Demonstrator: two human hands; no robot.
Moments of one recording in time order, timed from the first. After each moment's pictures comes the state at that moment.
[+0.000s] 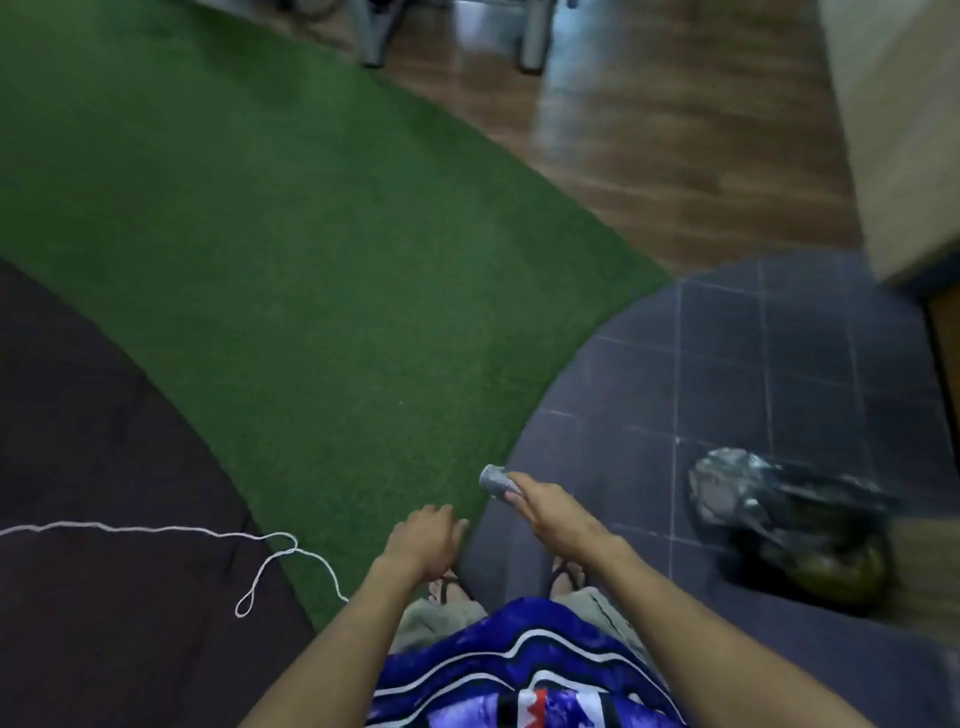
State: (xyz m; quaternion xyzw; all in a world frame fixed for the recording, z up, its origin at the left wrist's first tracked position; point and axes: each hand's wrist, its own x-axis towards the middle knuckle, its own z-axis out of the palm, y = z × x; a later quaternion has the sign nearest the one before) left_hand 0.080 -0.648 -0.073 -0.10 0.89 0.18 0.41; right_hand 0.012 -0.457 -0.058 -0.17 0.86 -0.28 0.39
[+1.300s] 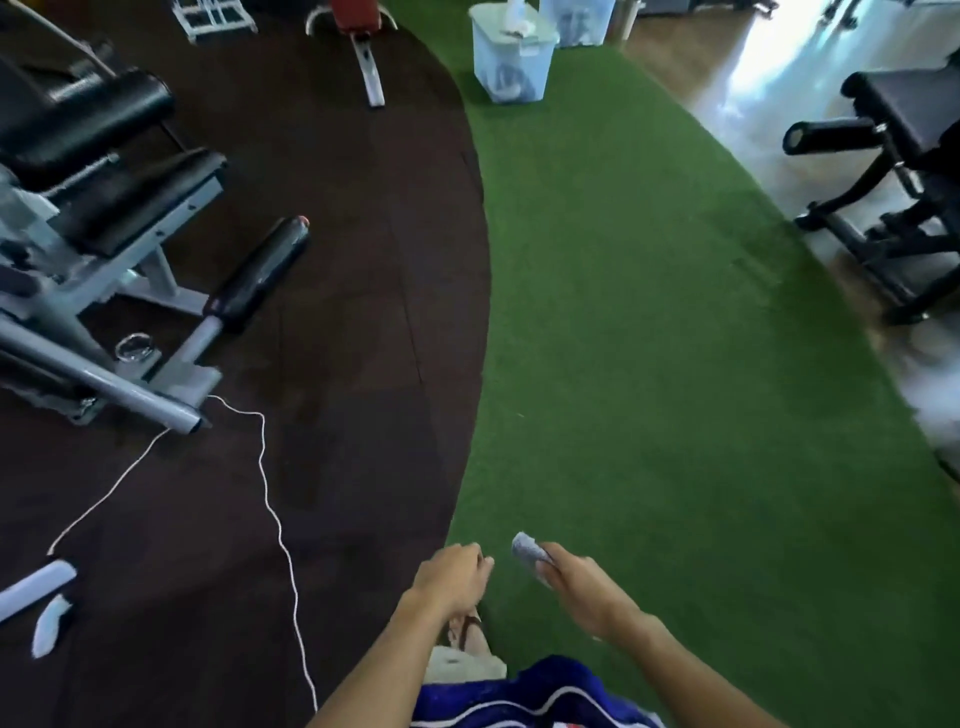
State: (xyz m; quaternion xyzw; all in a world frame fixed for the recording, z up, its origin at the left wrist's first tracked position) left_hand -0.130 -1.527 -0.061 -0.55 0.70 0.41 0.18; right_hand -0.321 -1.462 -0.045 -0.56 0.69 -0.03 0.45
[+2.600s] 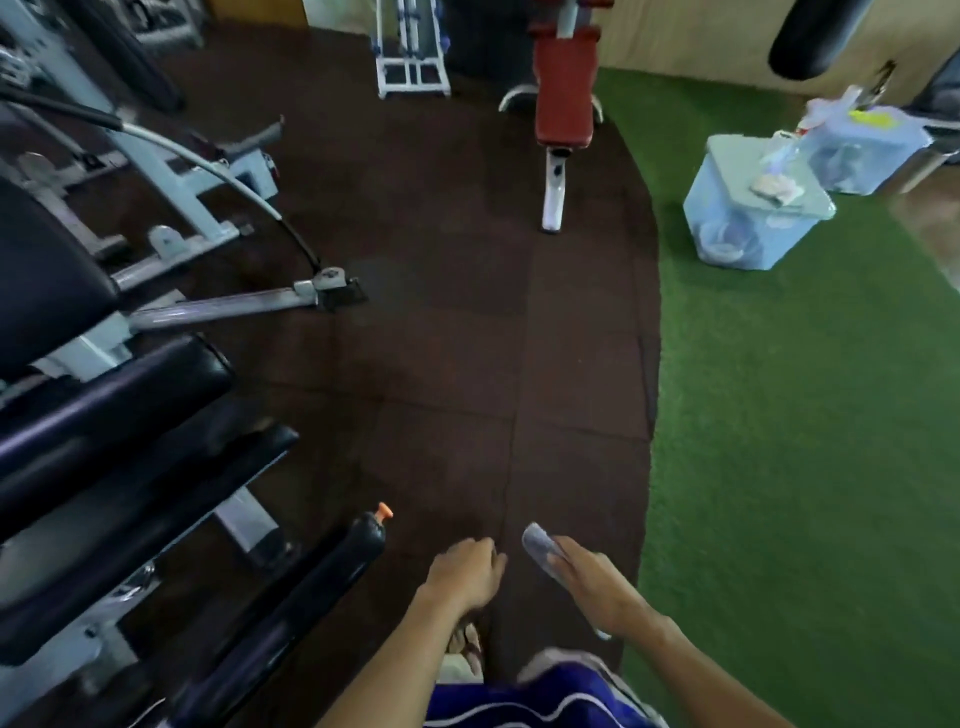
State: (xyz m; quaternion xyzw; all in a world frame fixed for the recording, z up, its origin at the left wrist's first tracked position) left_hand -0.036 -2.620 -0.031 -0.68 0.59 0.43 0.08; right_hand -0.236 -2.634 -0.023 -0.68 0.58 0.02 0.45
